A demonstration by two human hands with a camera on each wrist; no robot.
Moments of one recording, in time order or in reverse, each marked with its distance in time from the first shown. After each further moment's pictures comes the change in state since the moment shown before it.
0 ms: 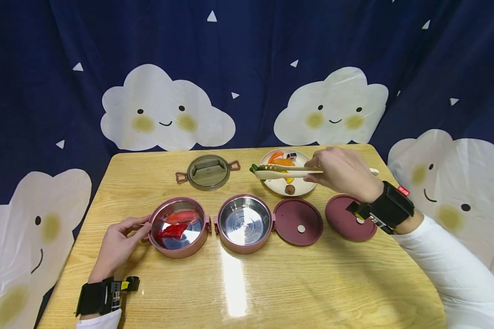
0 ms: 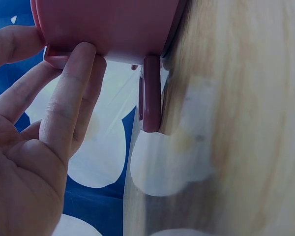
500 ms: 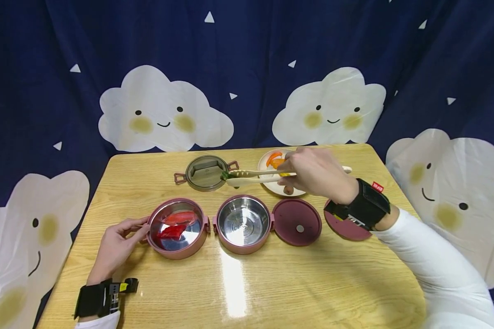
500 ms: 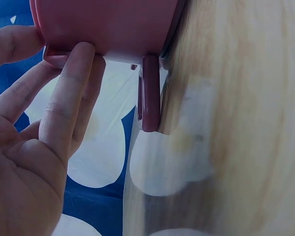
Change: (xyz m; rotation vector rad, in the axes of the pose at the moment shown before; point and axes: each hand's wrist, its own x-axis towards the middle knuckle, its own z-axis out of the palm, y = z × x) left_hand 0.000 0.001 0.001 -0.011 0.008 0.012; right_hand 0.024 -0.047 -0.008 -0.033 0.009 -0.141
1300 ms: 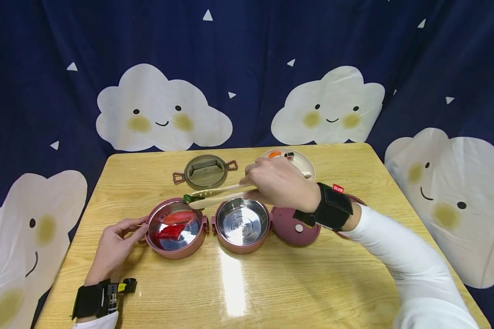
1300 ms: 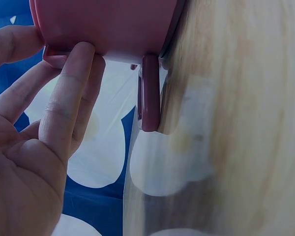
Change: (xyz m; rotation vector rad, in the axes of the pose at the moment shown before) left_hand -0.001 0.001 0.000 0.009 -0.008 -0.005; right_hand 0.031 -0.062 0.007 -0.031 -0.035 -0.186
